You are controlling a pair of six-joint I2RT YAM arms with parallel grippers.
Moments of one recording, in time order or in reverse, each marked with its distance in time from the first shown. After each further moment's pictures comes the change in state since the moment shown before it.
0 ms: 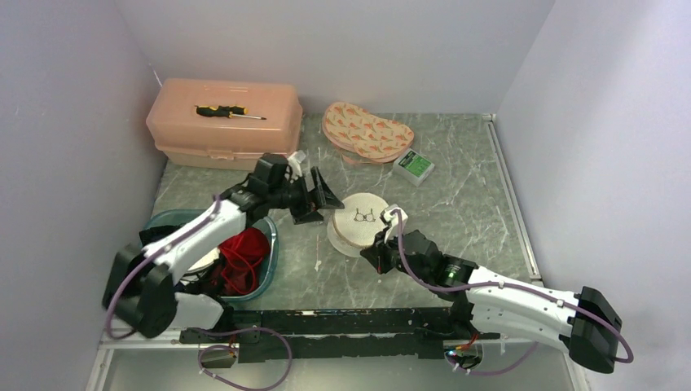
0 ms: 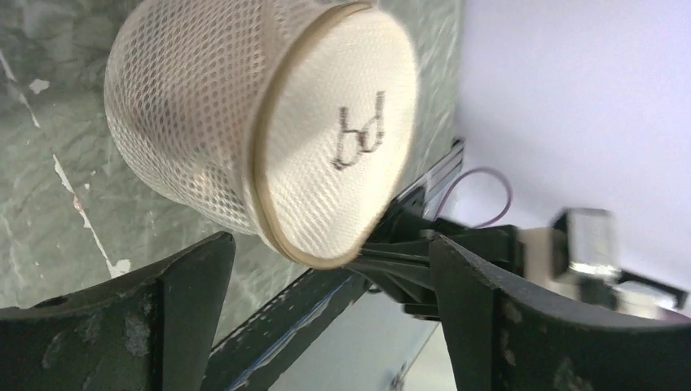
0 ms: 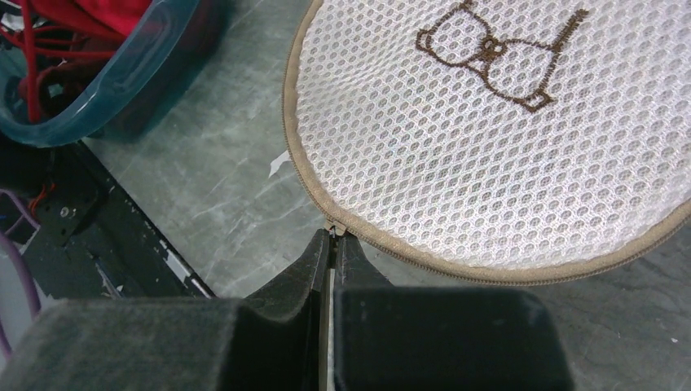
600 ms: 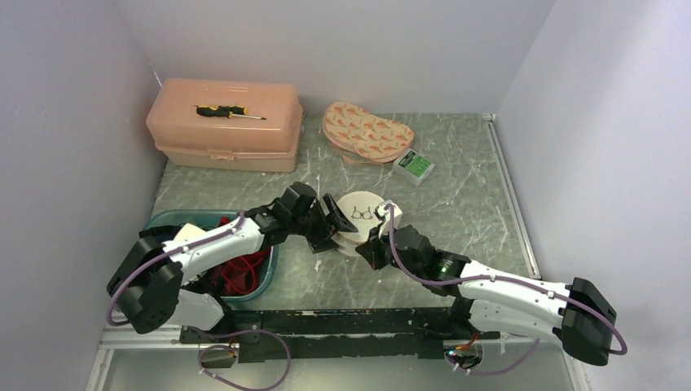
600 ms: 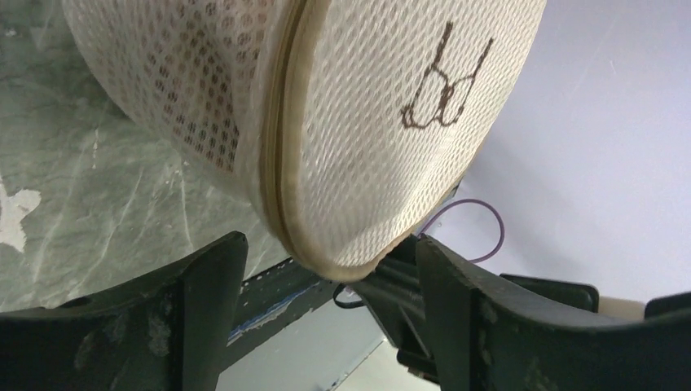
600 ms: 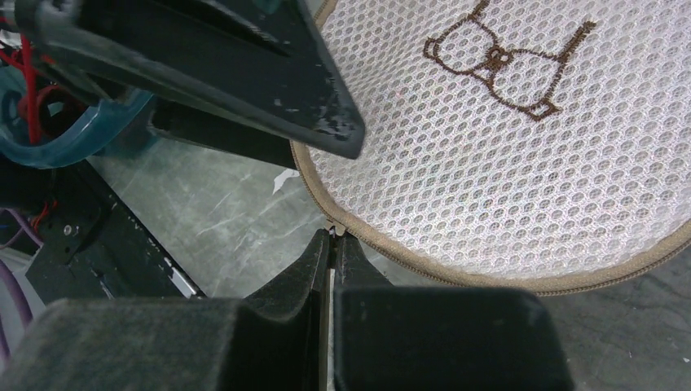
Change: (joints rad) left arm -0.235 -0.055 -0.146 0.069 -0.266 -0.401; right arm 0.000 0.097 0.054 0.027 0.024 0.017
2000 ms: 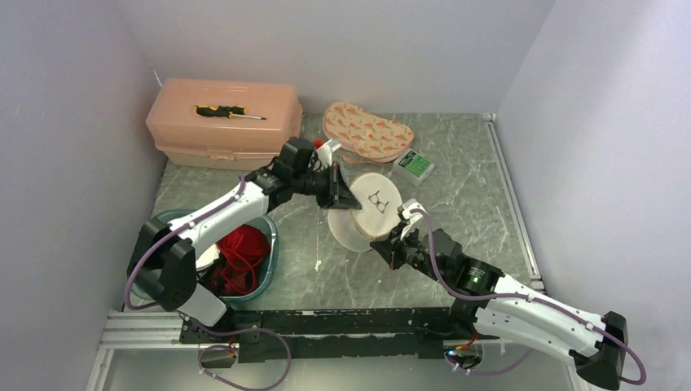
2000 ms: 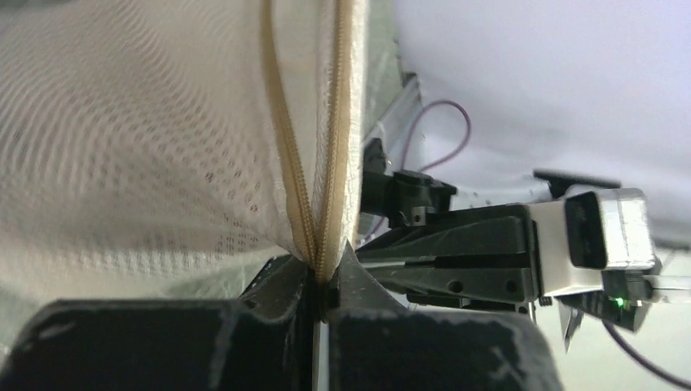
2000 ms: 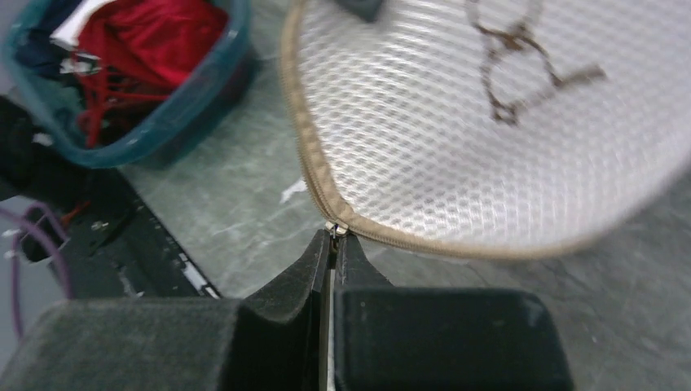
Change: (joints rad) left arm 0.135 0.150 0.300 -0.020 0.366 0.406; right arm -0.018 -0.322 -0.008 -0.192 0.029 -0.080
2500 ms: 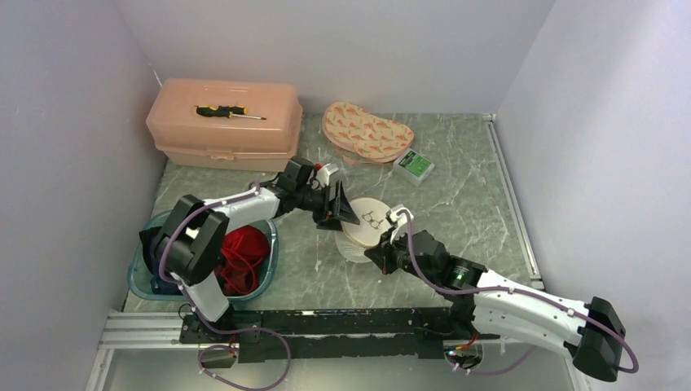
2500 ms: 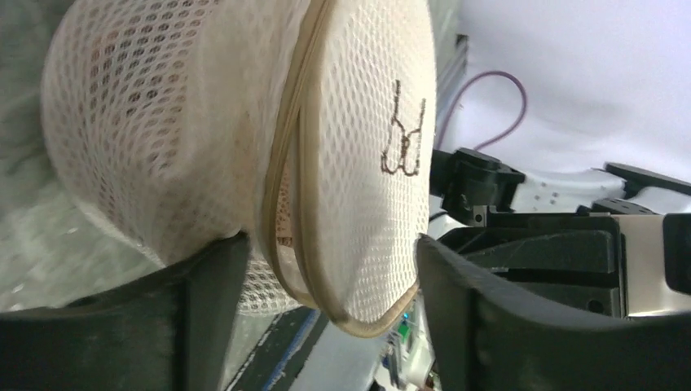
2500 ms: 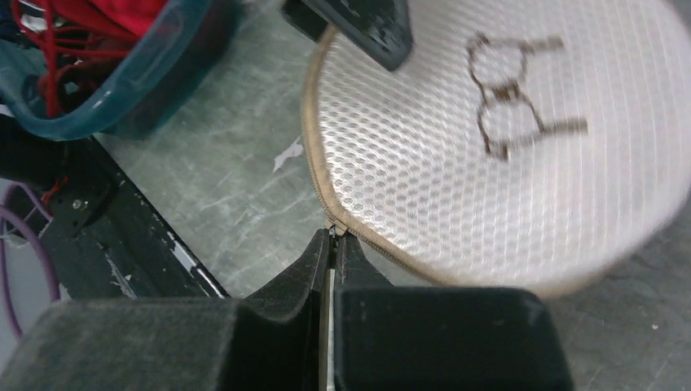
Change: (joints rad) left arm 0.060 0.224 -0.087 0.171 0.197 0.108; right arm 0.000 0.125 -0.032 0.087 -0.072 0.042
